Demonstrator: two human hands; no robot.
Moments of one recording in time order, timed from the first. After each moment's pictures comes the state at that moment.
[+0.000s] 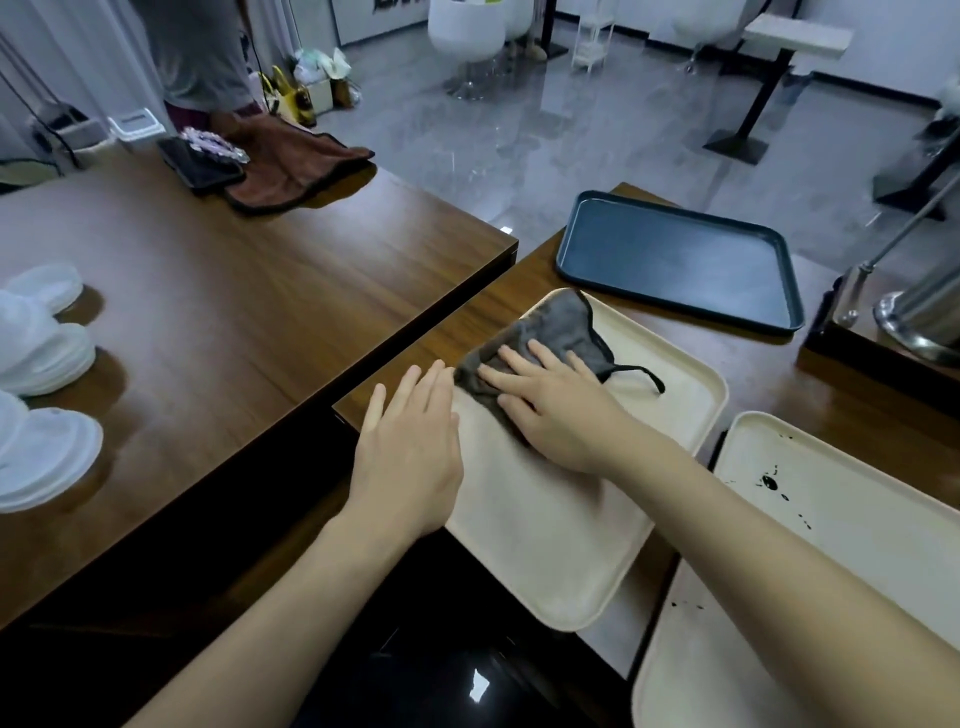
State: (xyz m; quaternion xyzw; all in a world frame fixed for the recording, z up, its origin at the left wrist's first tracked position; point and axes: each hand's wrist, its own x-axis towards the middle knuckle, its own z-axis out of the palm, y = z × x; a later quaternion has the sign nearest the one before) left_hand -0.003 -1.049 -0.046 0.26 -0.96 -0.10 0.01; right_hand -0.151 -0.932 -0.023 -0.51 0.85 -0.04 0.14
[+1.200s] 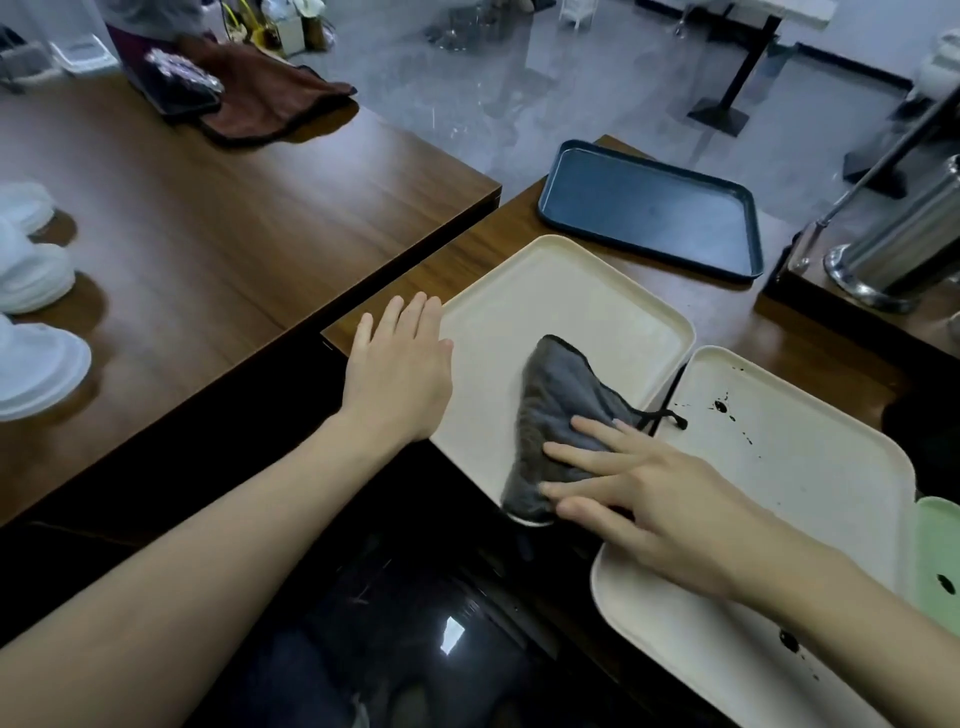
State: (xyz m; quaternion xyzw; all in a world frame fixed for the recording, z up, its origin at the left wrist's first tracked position) left_hand -0.005 -1.046 -0.047 0.26 -0.96 -0.07 0.01; right_hand -0.072 -0.779 0.007 -0.55 0.81 -0.03 0.19
